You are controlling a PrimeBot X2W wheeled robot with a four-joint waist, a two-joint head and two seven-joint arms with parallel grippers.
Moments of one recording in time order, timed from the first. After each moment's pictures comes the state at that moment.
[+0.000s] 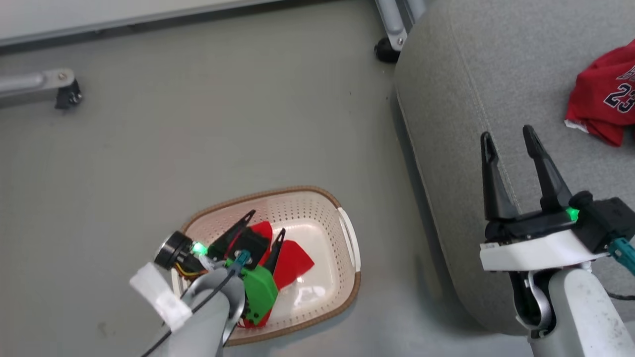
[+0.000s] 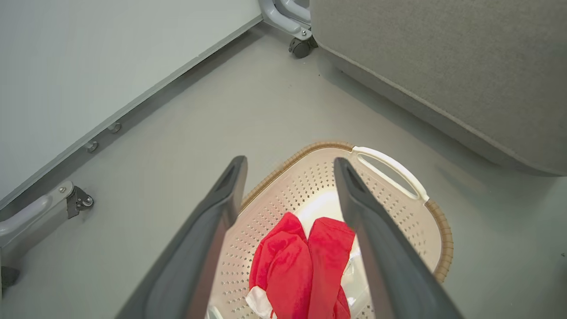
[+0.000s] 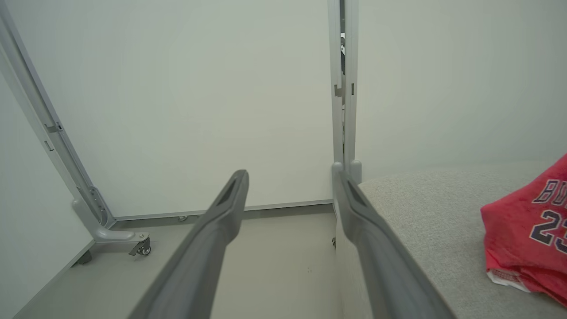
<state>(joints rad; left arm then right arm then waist) -0.42 0.05 -0.42 0.76 0.11 -0.12 -0.21 -0.16 -0.10 0.07 -0.05 0.22 0.13 -0.26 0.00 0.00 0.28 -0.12</state>
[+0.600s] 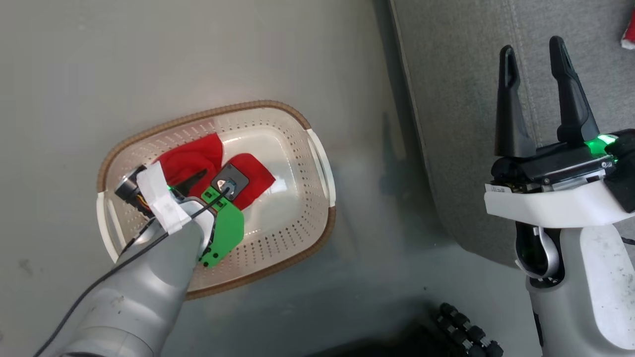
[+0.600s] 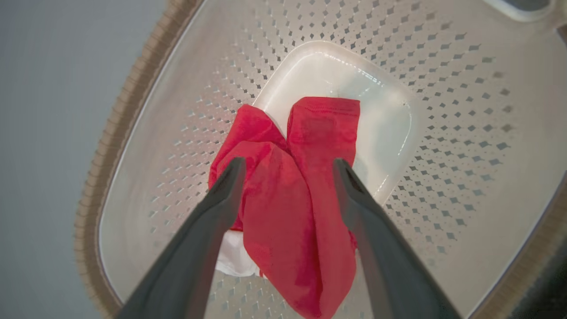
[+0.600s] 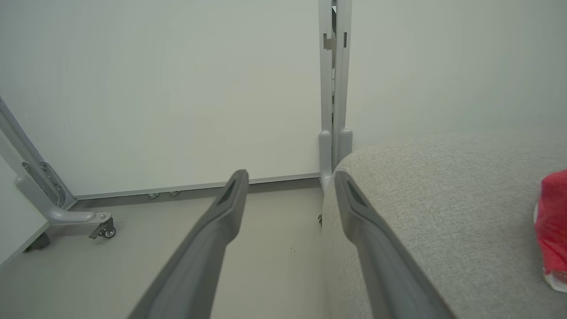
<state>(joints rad) -0.83 0.08 -0.56 1.19 0.15 -0.13 -0.02 -0.35 -0.07 0.07 -0.15 0.23 0.13 -0.26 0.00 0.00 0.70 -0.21</state>
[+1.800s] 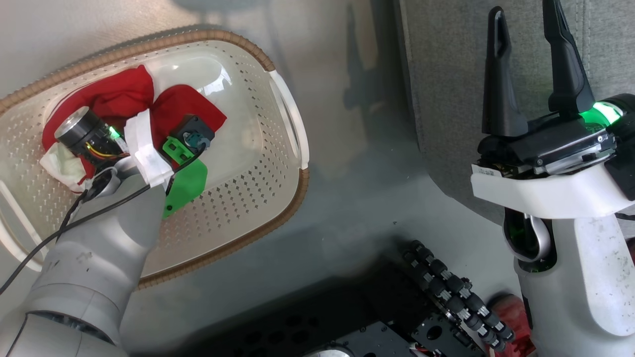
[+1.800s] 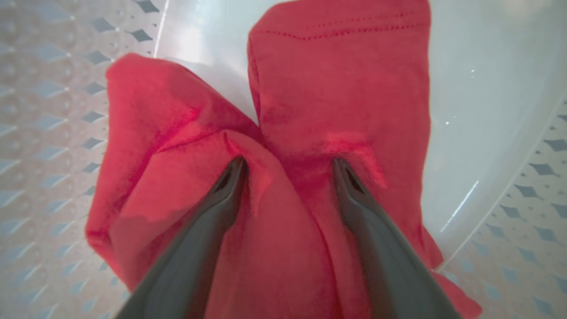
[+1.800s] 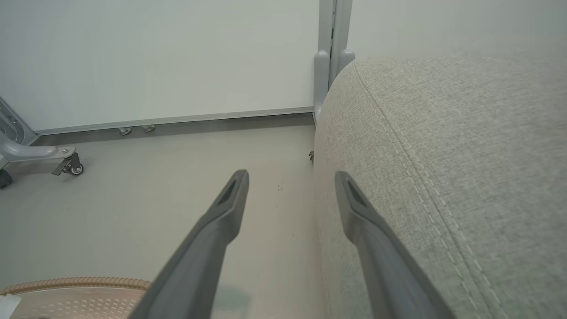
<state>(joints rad) -1.03 0.16 -0.70 1.28 0.23 0.02 0.09 -0.44 -0.05 0.12 -0.20 0.23 0.13 -0.26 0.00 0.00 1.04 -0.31</state>
